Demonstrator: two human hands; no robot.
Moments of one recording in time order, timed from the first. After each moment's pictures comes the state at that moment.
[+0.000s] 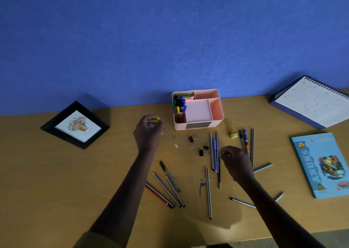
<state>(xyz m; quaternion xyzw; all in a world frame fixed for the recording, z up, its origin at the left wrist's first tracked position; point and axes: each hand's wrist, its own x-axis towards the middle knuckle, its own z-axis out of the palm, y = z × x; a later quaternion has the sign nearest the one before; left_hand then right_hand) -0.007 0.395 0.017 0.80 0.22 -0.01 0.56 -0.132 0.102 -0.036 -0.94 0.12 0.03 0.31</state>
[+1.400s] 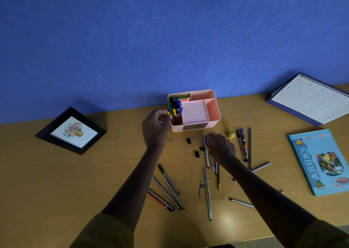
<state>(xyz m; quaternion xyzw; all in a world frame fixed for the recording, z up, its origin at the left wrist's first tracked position) 0.016 0.360 0.016 0.87 0.06 0.08 0.48 -0.065 0.127 -0.051 -0.97 0.11 0.13 0.15</state>
